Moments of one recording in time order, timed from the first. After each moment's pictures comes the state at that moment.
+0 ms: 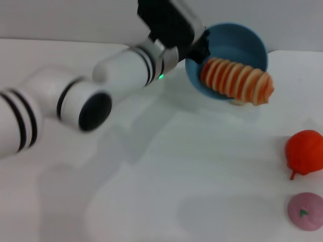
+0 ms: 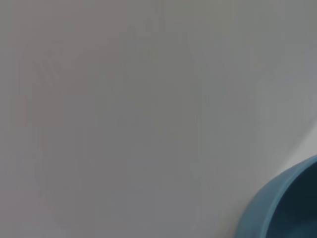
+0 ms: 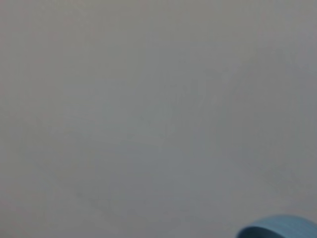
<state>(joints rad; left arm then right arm) -0.80 -2.08 2.19 0.65 -0.84 0.19 0.50 0.21 2.06 -0.60 -0.63 -1.44 -1.71 1.93</state>
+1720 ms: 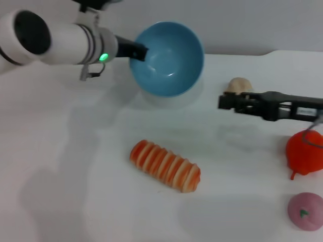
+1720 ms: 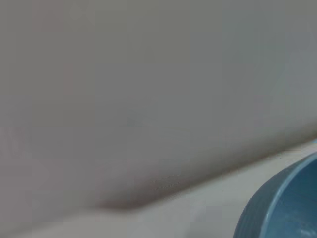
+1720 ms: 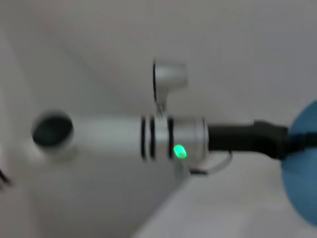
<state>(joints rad) -0.80 -2.05 1.49 0.63 -0.88 -0.46 0.64 0.59 2.07 -0.83 -0.63 -1.83 -1.60 1.85</state>
